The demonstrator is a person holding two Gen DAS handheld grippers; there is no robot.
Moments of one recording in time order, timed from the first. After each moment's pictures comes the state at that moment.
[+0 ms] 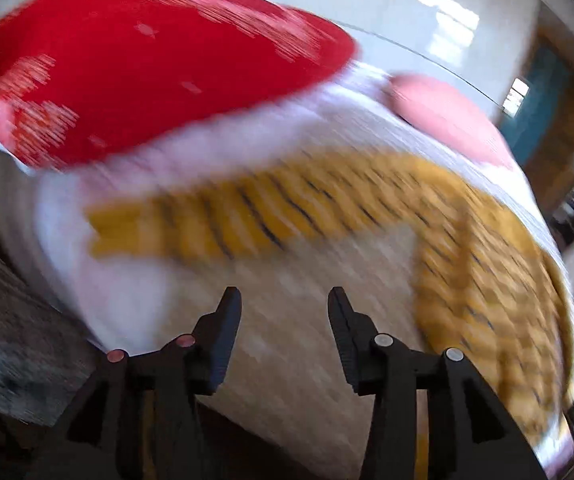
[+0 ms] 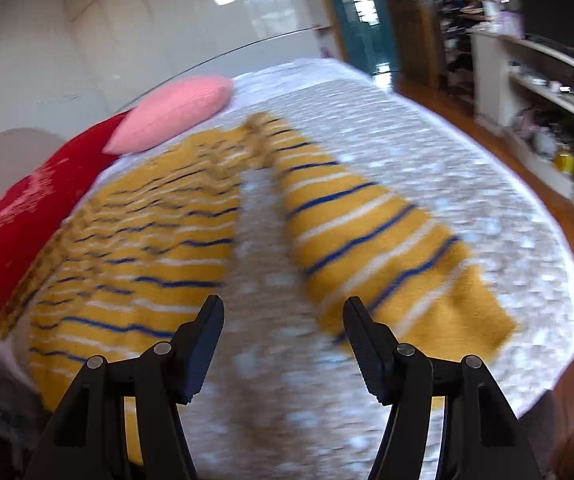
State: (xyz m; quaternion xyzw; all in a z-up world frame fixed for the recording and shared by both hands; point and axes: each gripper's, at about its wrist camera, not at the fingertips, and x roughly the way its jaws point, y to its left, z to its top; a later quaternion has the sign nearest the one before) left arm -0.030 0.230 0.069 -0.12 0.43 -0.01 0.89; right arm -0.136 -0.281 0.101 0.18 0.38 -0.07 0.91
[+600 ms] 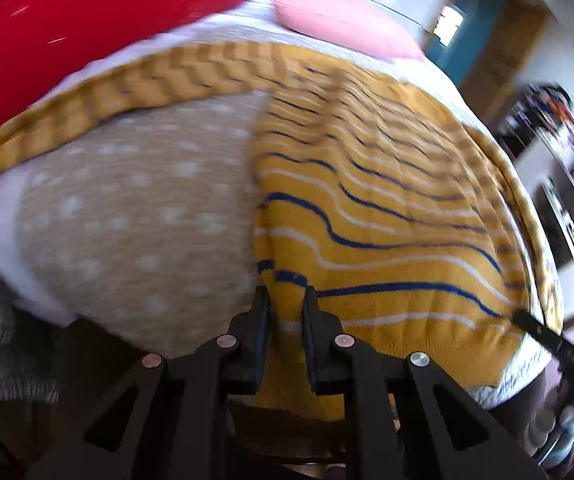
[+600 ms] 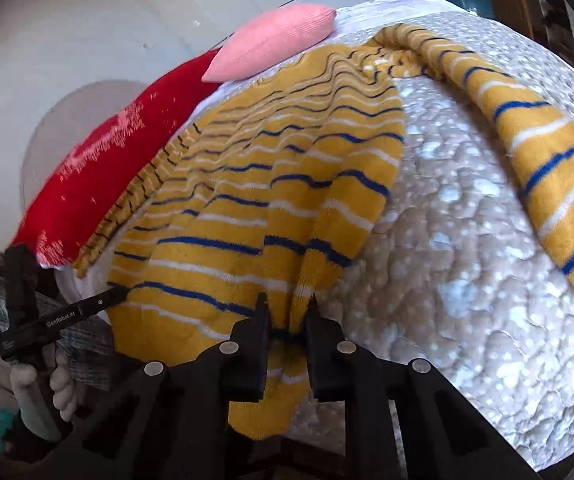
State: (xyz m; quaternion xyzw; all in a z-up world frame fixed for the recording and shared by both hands) left arm -0.080 0.128 0.034 -0.08 0.49 -0.10 0.86; right arm -0.114 -0.230 0.067 0.23 0.44 0.09 0.86
